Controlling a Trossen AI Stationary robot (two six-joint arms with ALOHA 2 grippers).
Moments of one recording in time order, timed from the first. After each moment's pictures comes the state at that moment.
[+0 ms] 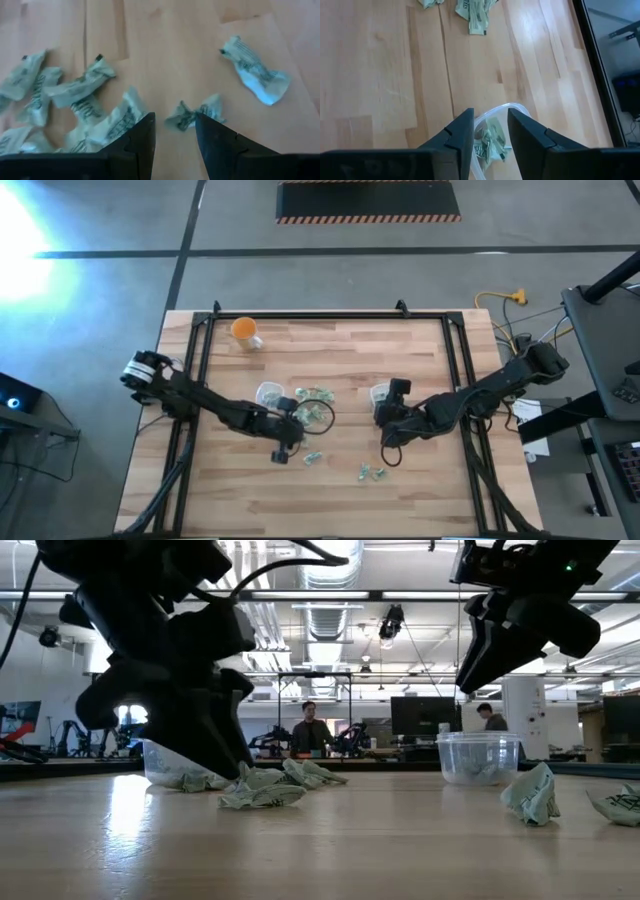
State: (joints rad) left arm -0.29 1.64 0.74 0.04 -0.21 -0.02; right arm 0.40 1.43 0.88 -0.66 0.65 0.34
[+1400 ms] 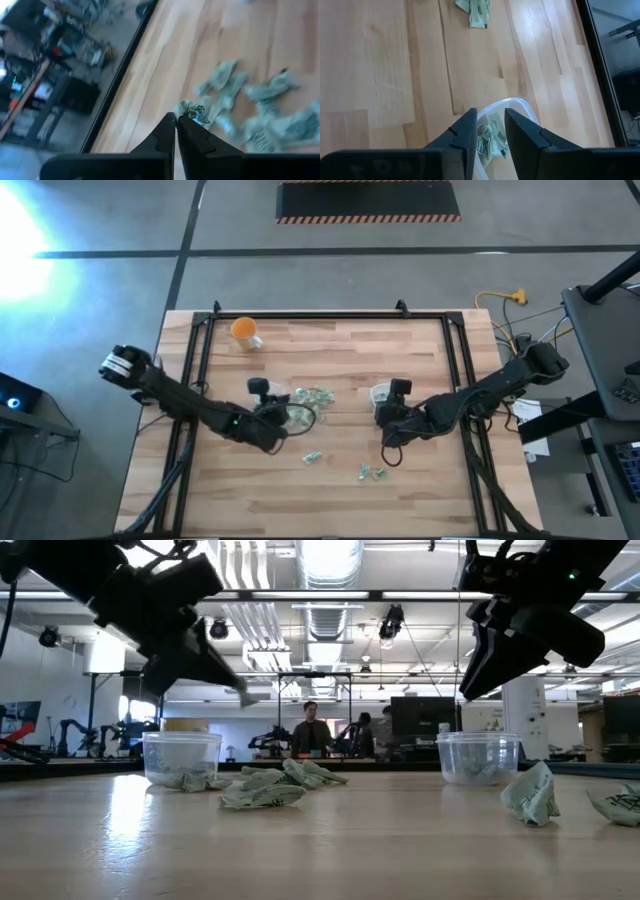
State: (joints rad) left arm -0.39 1.43 0.72 -0.20 -1.01 -0.14; right arm 0.40 1.43 0.86 -0.65 0.65 0.34
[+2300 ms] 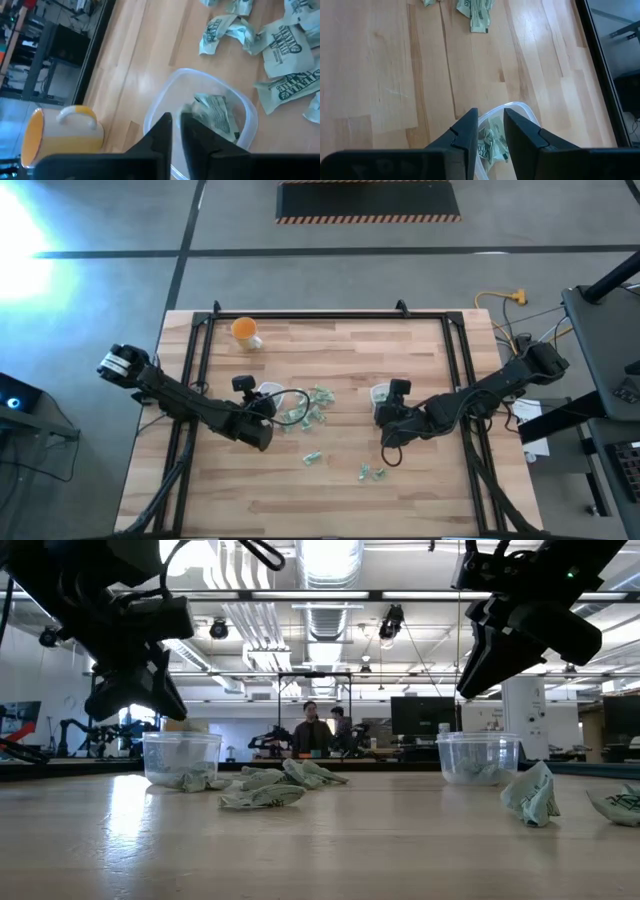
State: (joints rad) left arm -0.39 1.43 0.74 -0.67 -0.89 -0.48; right arm 0.40 1.43 0.86 -0.63 0.65 0.34
